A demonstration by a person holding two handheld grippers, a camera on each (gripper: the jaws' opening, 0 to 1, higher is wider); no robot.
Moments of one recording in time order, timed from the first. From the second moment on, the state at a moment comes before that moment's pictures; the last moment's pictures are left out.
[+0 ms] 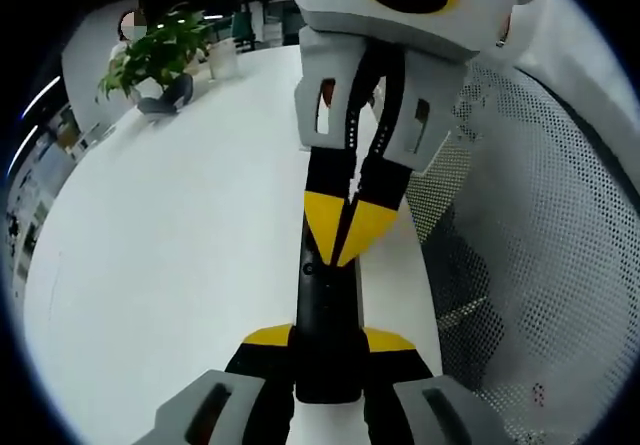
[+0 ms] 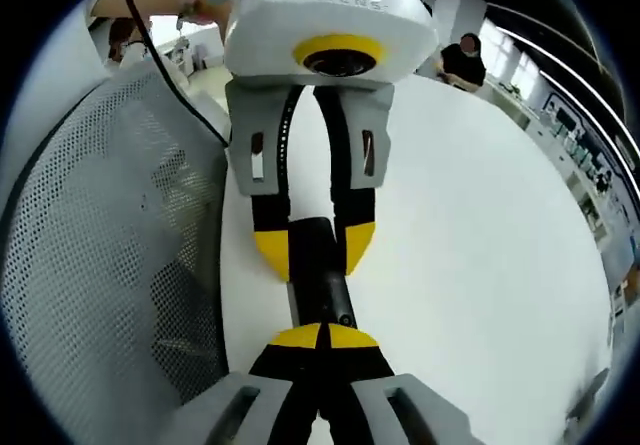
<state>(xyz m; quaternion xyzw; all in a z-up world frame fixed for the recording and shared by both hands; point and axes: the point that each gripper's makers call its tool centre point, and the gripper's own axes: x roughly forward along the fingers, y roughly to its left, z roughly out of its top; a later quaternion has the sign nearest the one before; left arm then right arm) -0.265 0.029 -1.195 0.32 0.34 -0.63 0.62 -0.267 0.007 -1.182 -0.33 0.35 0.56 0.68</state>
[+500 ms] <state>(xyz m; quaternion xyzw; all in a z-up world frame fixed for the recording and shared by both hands) -0.265 0.029 -1.195 0.33 0.34 -0.63 0.62 -0.262 0.011 -1.185 -0.33 0.36 0.55 0.68</state>
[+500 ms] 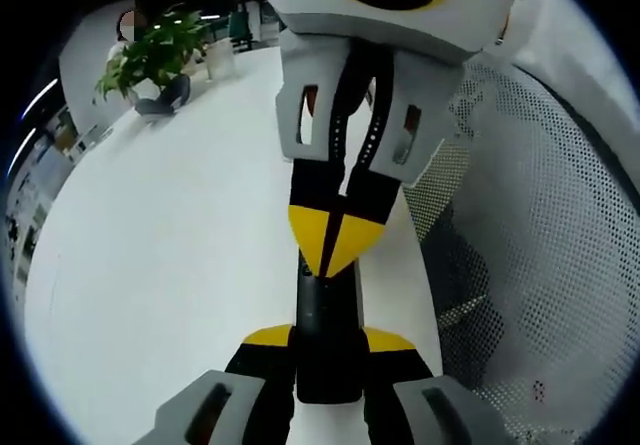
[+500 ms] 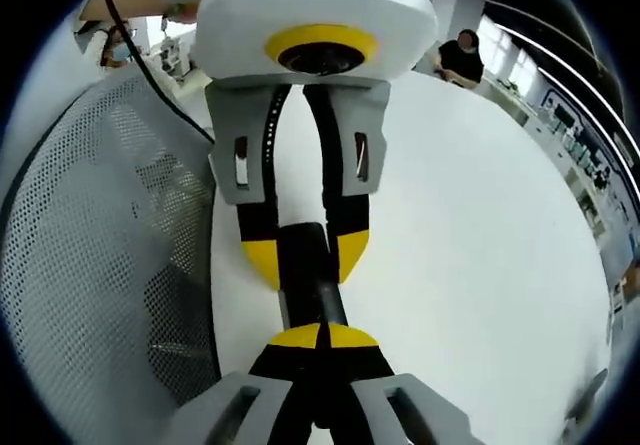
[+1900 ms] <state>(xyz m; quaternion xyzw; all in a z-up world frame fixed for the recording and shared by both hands) -0.266 0.027 -1.195 0.32 0.34 -0.63 0.63 -0.267 0.019 -1.182 -0.24 0.41 0.59 0.66</state>
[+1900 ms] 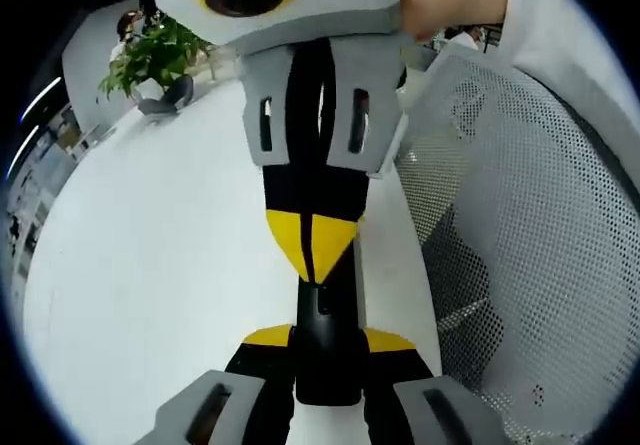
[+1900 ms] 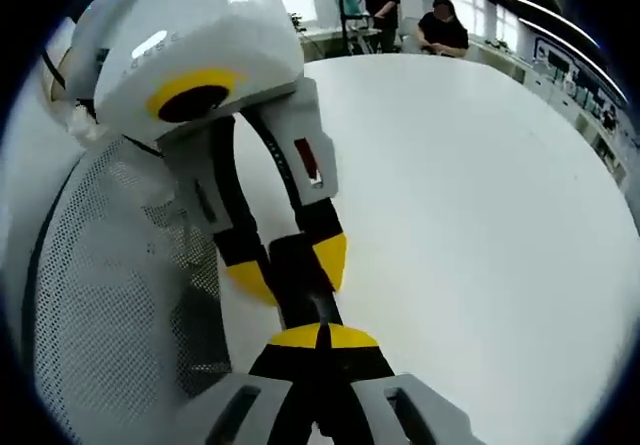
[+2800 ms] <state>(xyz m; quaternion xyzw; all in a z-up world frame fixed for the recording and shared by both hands) -0.267 0.027 -1.194 0.30 0.33 -0.63 0.64 -0.269 0.025 -1.185 -0.38 0.33 0.62 0.60</state>
